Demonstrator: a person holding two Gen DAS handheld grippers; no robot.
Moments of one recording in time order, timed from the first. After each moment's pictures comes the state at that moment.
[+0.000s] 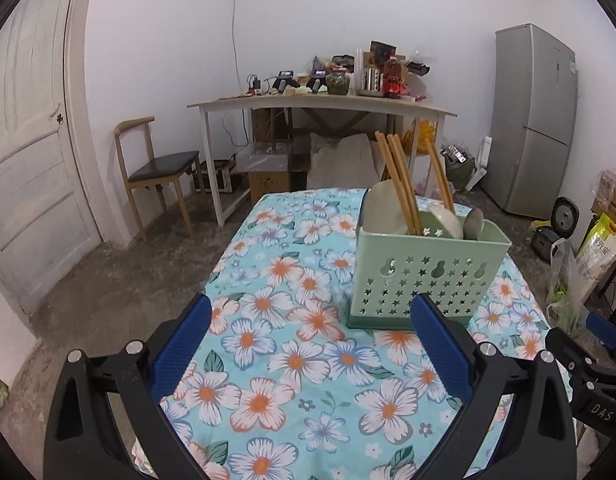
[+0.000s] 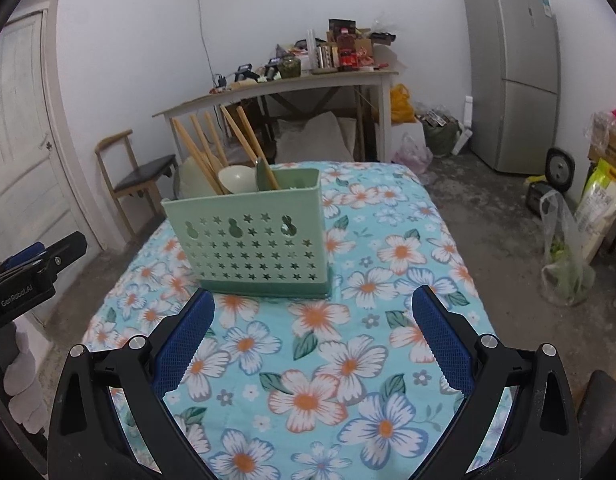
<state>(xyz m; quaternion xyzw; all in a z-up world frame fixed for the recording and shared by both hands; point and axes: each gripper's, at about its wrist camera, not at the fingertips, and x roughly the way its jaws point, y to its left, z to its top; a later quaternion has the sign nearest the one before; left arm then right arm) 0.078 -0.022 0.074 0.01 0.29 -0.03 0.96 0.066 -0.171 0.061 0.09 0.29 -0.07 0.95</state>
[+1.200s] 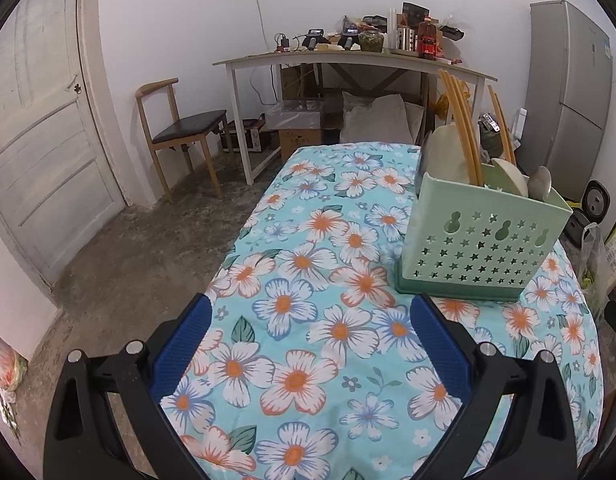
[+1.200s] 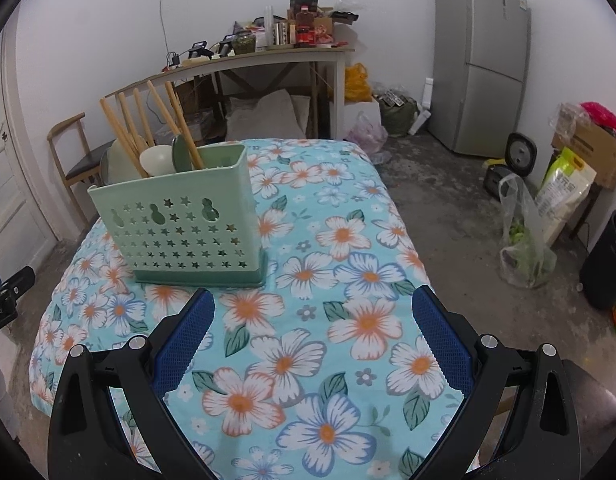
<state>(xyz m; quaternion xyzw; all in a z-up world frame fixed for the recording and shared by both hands) 0.106 -0.001 0.038 0.02 0.36 0.02 0.93 0.079 -0.204 0.049 0.08 0.34 -0.14 0.93</state>
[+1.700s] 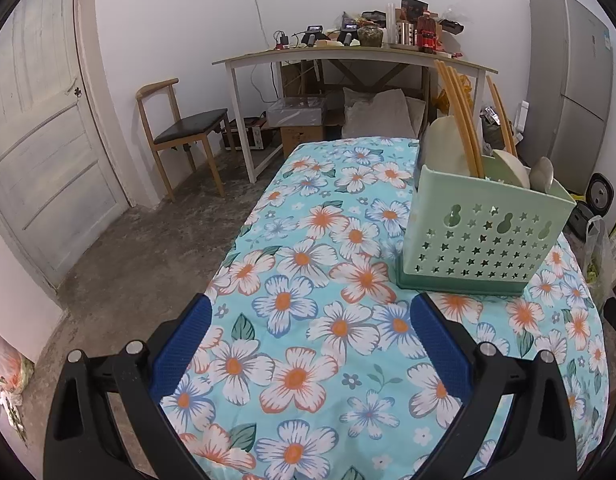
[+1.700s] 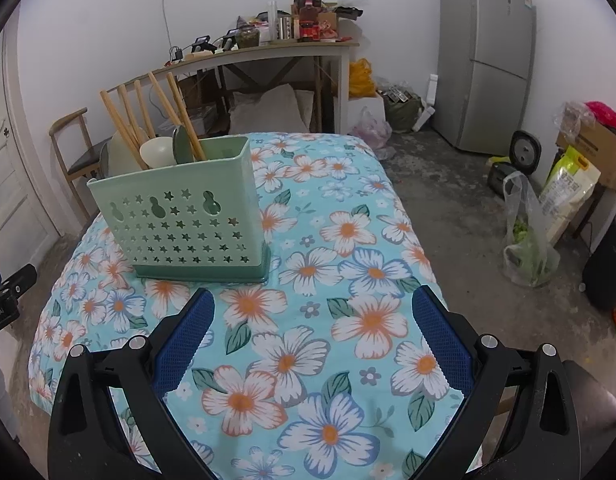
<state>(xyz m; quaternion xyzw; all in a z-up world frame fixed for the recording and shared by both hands) 0.107 -0.006 0.035 0.03 0.36 0.02 0.93 0.084 -0.203 0.045 0.08 0.35 -0.13 0.92</state>
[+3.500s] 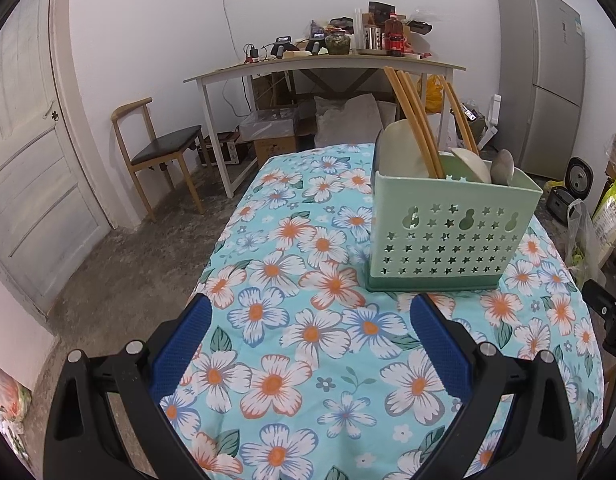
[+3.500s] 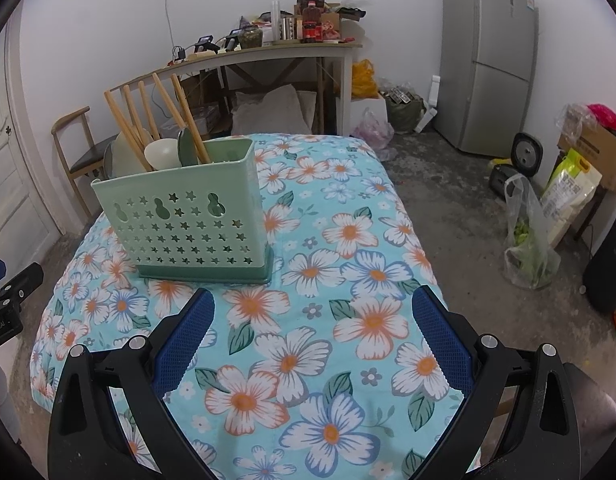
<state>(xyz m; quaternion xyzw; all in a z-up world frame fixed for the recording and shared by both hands) 0.100 -0.026 0.041 0.05 0.35 -0.02 0.94 0.083 -0.206 0.048 0.07 0.35 -0.13 0.93</state>
